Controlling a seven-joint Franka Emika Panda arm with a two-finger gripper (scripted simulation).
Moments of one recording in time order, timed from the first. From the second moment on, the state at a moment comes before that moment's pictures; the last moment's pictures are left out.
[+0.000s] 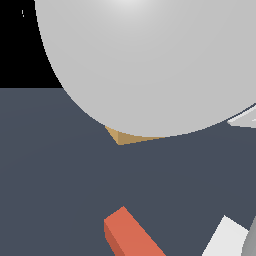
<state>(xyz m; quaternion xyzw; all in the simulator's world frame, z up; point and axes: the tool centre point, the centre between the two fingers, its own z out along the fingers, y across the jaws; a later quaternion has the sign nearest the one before) 0.080 -0.295 0.016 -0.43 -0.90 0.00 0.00</state>
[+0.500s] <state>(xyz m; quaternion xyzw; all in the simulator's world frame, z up) 0.082 -0.296 0.016 -0.43 -0.90 0.00 0.00</state>
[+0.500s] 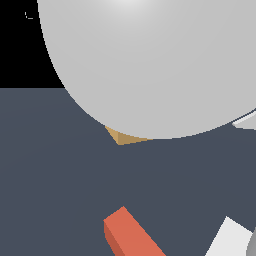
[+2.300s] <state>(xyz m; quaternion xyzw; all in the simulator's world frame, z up) 0.081 -0.142 0.085 -0.51 -0.86 0.00 0.00</state>
